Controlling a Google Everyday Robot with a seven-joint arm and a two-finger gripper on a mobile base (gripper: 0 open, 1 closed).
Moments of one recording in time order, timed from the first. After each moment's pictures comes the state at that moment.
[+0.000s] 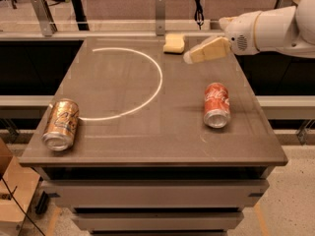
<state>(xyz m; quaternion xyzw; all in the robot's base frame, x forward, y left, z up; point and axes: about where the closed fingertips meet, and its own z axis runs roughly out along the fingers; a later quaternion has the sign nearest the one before) 0.671 -0.130 0.970 -0.40 0.73 0.17 0.53</state>
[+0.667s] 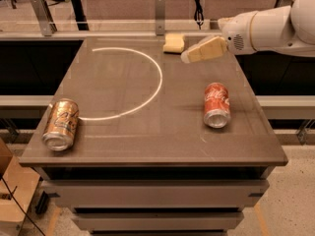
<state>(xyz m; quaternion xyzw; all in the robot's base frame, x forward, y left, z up) 0.673 -0.130 0.967 -0.39 0.74 0.17 0.52</state>
